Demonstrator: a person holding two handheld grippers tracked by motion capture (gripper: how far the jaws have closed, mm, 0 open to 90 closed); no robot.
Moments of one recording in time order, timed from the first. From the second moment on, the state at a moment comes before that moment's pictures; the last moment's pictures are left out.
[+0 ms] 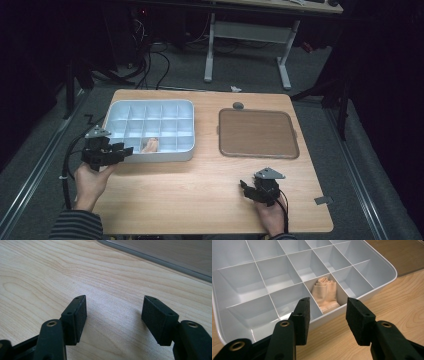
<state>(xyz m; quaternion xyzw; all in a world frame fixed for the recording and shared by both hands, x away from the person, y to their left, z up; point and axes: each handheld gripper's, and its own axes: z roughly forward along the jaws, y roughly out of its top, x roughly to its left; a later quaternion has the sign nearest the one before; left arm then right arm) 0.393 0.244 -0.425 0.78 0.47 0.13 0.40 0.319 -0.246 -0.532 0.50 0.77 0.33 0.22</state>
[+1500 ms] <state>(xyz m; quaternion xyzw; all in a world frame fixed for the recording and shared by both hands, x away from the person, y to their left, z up) 0.365 0.245 -0.452 0.76 0.48 0.10 0.43 0.319 -0.246 -0.532 0.50 0.77 0.33 0.23</state>
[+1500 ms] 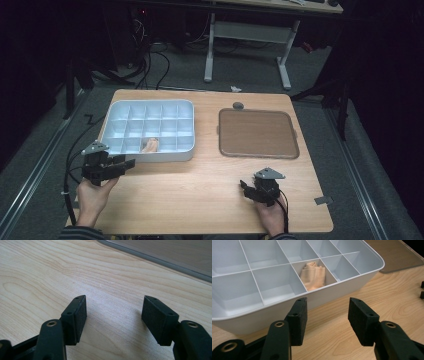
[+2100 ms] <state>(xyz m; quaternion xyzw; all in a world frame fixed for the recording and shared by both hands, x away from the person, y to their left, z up) 0.359 0.239 -0.462 0.75 0.48 0.09 0.44 0.319 -0.246 -0.532 0.50 0.77 0.33 0.22</state>
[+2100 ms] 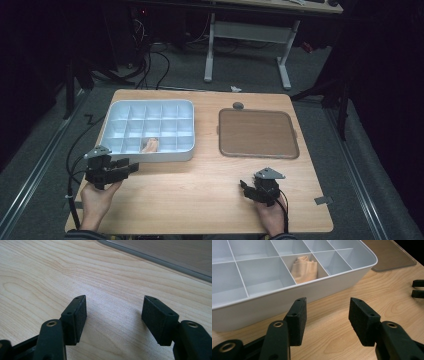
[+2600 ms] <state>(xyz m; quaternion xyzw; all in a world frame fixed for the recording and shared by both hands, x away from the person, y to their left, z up) 0.356 0.232 -0.475 0.75 0.49 0.08 0.44 0.319 -0.246 -0.532 0.50 0.77 0.33 0.23</state>
